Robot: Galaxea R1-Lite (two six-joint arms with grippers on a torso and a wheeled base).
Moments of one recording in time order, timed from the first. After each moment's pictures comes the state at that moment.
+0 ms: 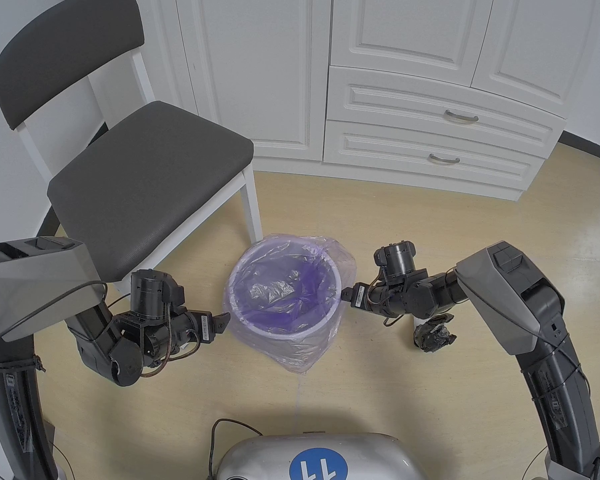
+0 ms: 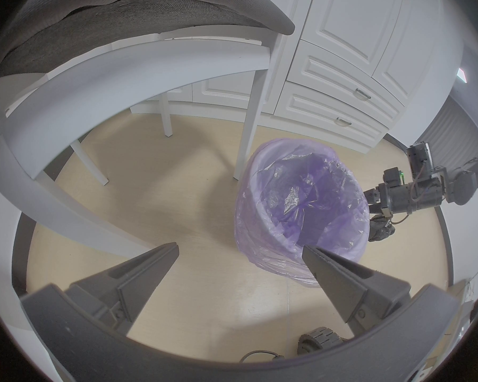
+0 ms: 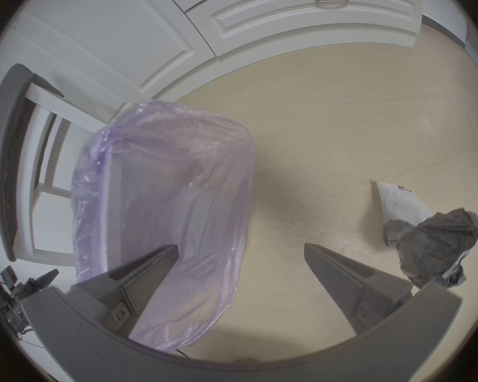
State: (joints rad) left arm -0.29 2.23 -0.70 -1.00 0.04 -0.16; right arm 0.38 2.70 -1.79 -0.21 0.06 0.53
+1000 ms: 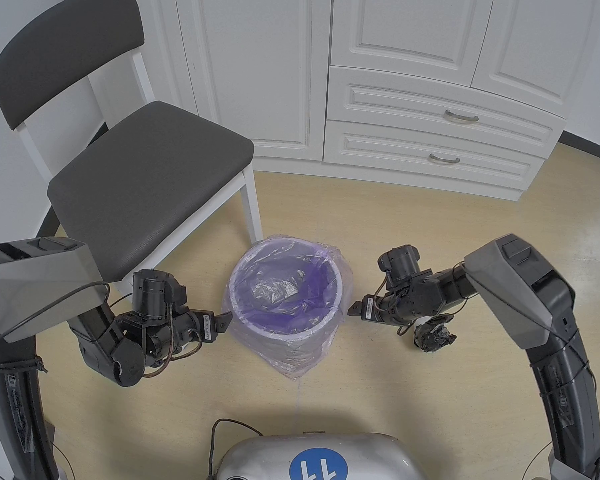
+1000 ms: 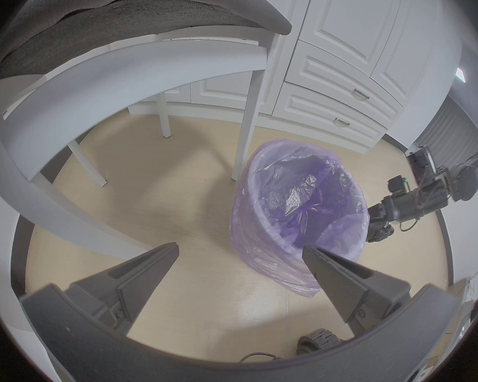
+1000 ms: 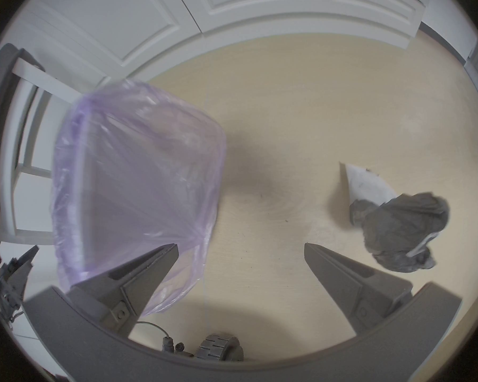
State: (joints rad) left arm -0.30 2.23 -0.71 -1.01 0.04 -0.16; right arm 0.37 2.64 -1.71 -0.06 0.00 0.47
